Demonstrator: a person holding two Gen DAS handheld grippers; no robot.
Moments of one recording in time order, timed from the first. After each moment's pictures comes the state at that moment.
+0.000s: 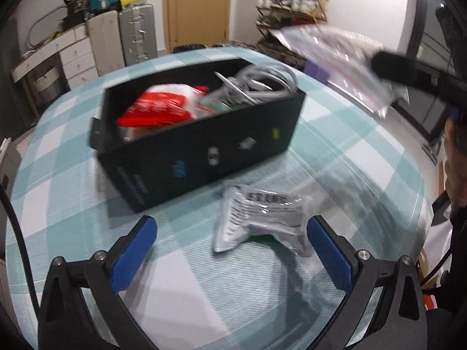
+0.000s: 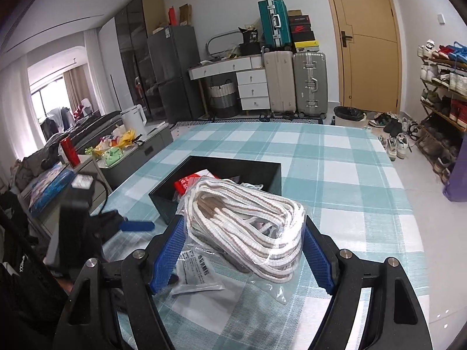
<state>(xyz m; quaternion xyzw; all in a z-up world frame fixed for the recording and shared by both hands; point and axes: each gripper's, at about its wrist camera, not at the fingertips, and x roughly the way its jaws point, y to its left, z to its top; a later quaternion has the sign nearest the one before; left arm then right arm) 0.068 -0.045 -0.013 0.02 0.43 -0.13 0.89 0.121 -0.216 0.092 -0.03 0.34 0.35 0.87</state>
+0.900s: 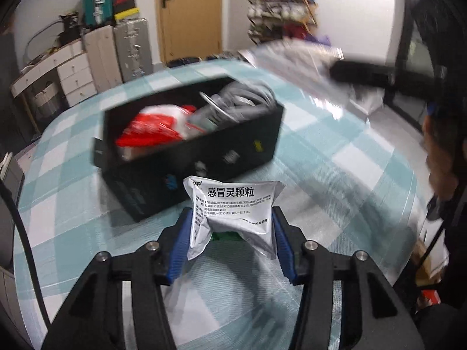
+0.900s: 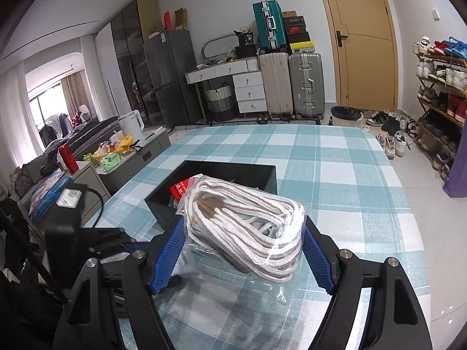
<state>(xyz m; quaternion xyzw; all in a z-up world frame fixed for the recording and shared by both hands) 0.050 -0.044 0.015 0.03 0.39 -0.13 0.91 0.125 -0.217 0.089 -0.02 0.33 0.35 0.88</state>
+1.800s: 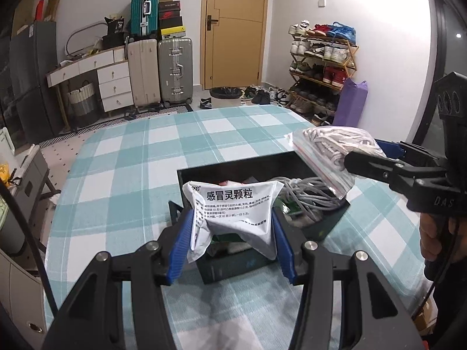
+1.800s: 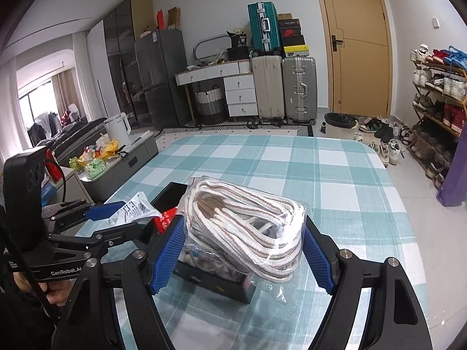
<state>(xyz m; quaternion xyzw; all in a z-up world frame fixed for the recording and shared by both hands) 0.094 0.014 0.058 -0.01 0.33 -0.05 0.94 0.175 -0.169 0.093 -0.03 0.33 0.32 0.89</state>
